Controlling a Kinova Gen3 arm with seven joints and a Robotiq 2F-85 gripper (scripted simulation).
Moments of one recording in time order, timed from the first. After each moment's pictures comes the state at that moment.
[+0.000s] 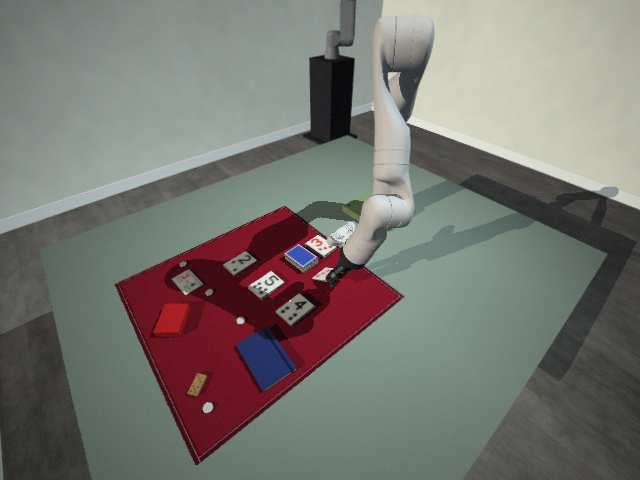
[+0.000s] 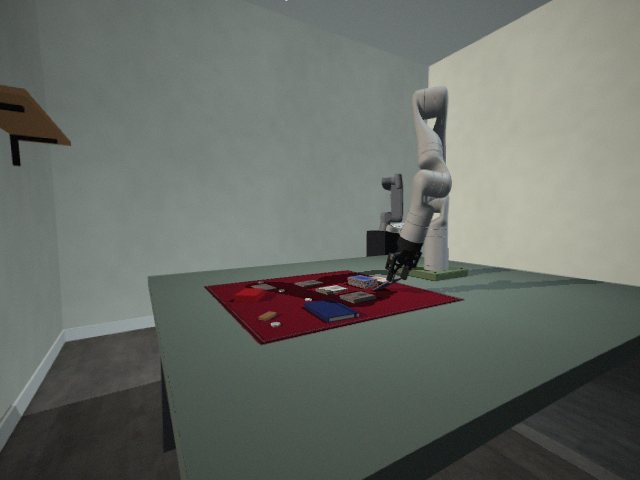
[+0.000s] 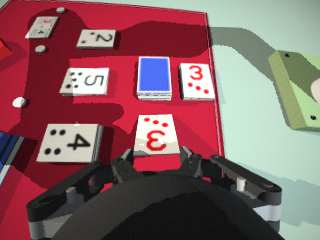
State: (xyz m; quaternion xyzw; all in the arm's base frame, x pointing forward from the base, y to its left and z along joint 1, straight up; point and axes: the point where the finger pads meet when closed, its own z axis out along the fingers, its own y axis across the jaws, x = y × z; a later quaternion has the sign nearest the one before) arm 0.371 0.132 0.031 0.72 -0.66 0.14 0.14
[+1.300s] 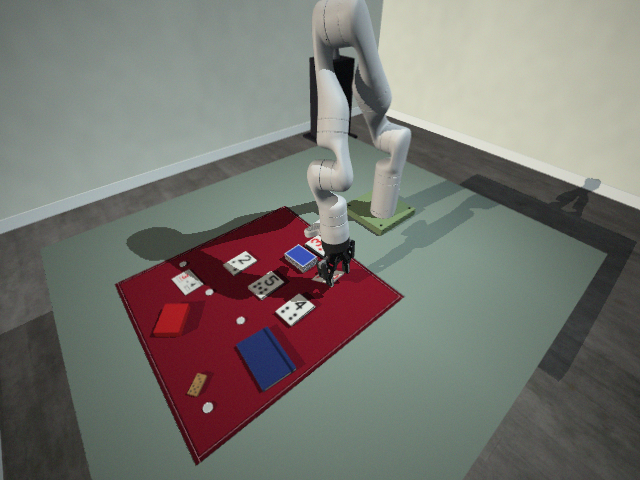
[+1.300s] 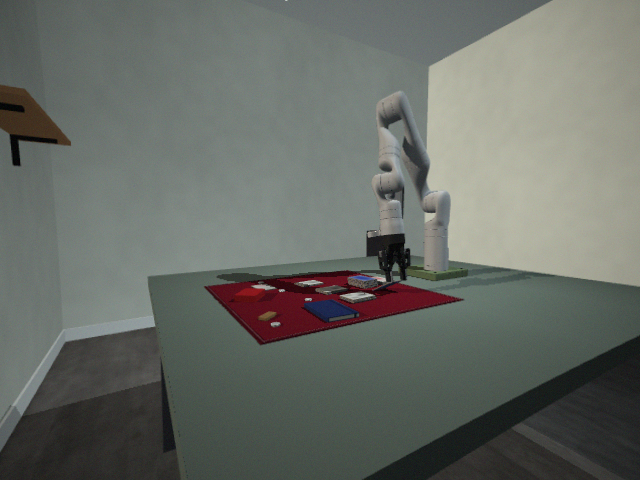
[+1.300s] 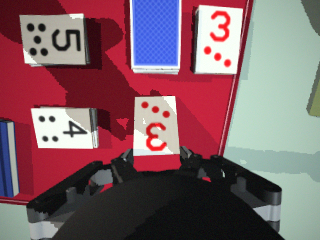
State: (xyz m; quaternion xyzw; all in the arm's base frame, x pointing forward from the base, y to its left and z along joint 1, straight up) arm 0.373 0.130 0.028 0.74 -0.67 -0.04 -0.05
